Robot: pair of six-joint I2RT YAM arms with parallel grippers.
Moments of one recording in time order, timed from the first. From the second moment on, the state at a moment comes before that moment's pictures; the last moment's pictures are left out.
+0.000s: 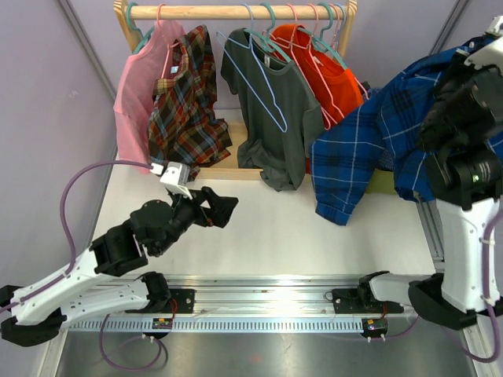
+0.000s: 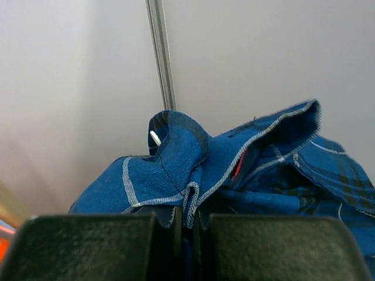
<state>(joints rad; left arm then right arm) -1.10 0.69 0.93 -0.45 -0.49 -0.56 0.37 1.25 2.05 -0.42 0.96 -0.21</state>
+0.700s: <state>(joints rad) -1.10 0.64 0.95 -0.51 -0.51 -0.57 -0.16 1.82 2.64 -0.68 0.57 0.10</state>
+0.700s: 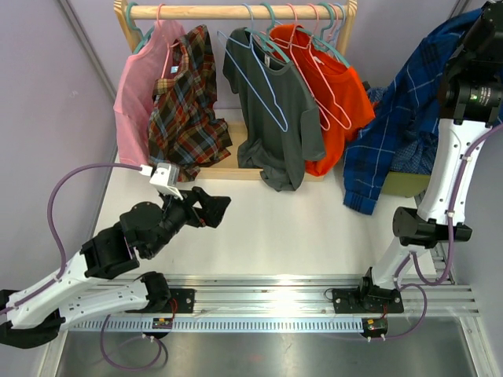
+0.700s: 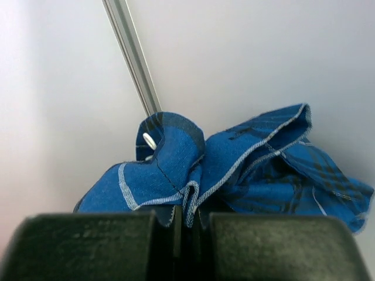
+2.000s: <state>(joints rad) -1.10 0.61 0.93 -0.58 -0.56 -0.63 -0.26 1.82 2.17 0.52 0.36 -0.26</state>
